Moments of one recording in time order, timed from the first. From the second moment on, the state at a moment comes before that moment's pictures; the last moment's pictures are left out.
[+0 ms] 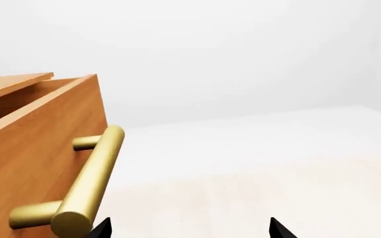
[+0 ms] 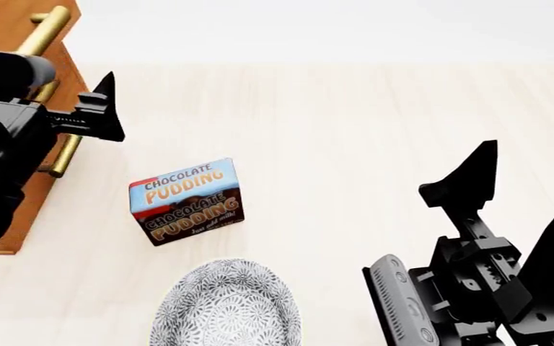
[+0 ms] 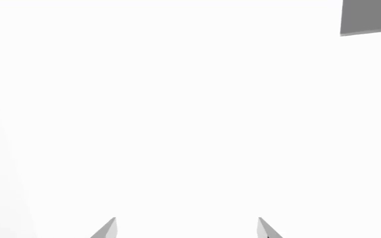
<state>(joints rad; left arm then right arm) -1.32 -1.12 1.26 0.12 -1.31 0.03 -0.44 0.46 0.59 -0.73 -0.16 -1.01 0.59 1.33</state>
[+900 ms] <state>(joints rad) -1.31 -1.11 1.23 -0.10 -1.29 0.05 -0.42 0.46 0.57 -0.73 -0.11 -1.00 0.55 1.35</state>
